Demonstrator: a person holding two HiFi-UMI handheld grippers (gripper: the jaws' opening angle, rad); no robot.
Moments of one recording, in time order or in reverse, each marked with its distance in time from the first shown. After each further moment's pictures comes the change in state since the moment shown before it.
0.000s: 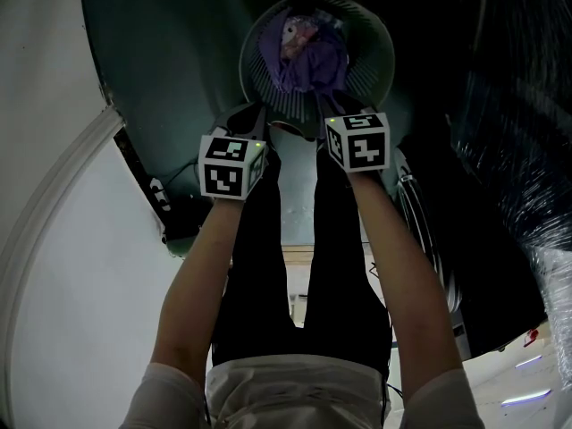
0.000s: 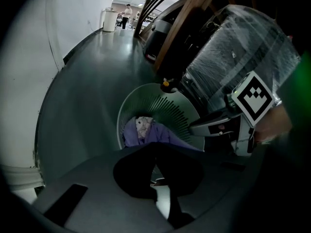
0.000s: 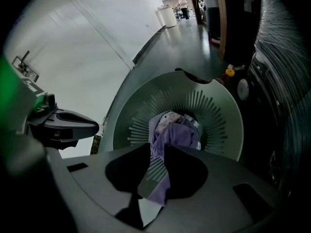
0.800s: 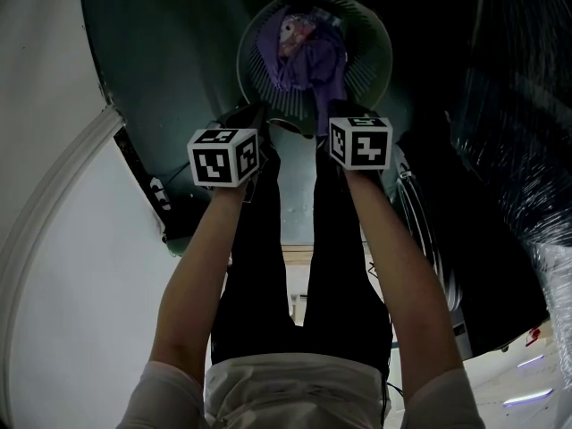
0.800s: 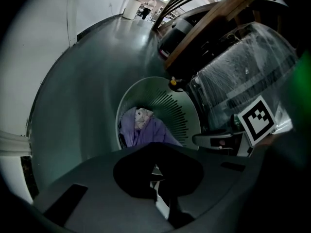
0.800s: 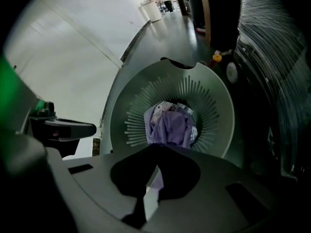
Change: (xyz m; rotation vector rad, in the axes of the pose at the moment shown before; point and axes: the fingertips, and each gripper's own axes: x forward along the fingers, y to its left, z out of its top) left arm 0.007 -0.005 -0.014 -0.234 0.054 -0.055; right arm -0.004 -0.011 -0.032 0.154 0.060 -0.019
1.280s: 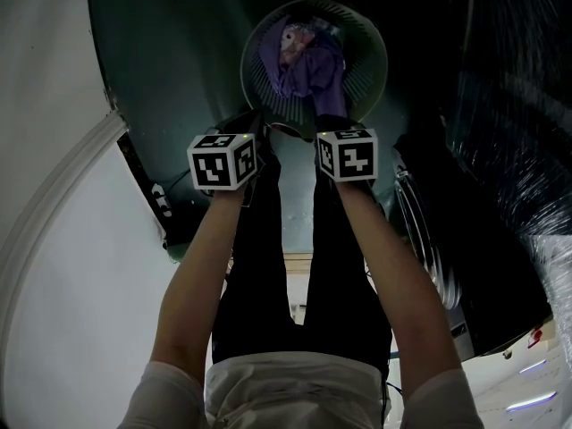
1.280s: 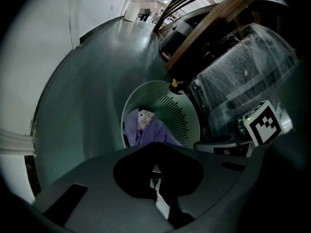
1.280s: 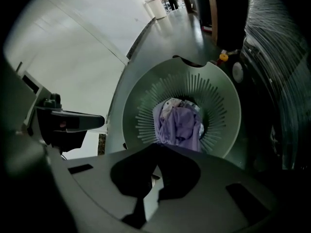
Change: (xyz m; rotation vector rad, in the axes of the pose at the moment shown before) left arm -0.019 0.004 0.000 -0.005 -0.017 0.020; right arm -0.011 0.032 -0.015 -0.035 0.027 0.034
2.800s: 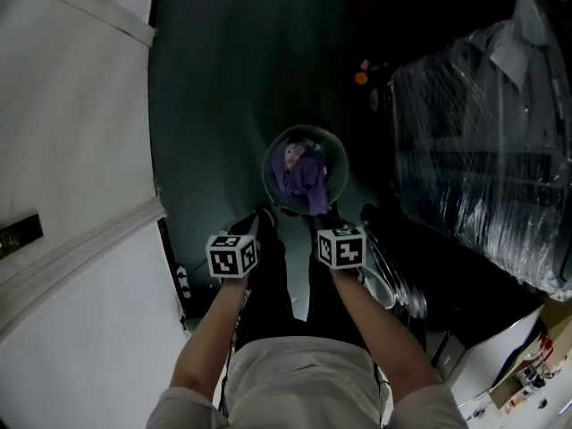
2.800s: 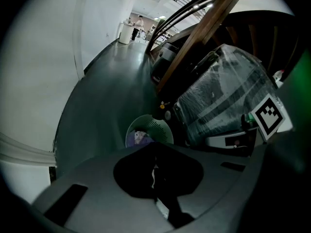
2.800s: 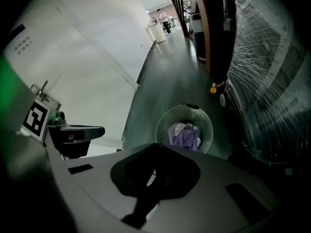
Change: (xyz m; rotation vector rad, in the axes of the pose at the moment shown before) left arm -0.222 -0.078 0.032 0.087 -0.161 0.018; right arm -0.234 0.093 0.026 0.030 -0.201 -0.019
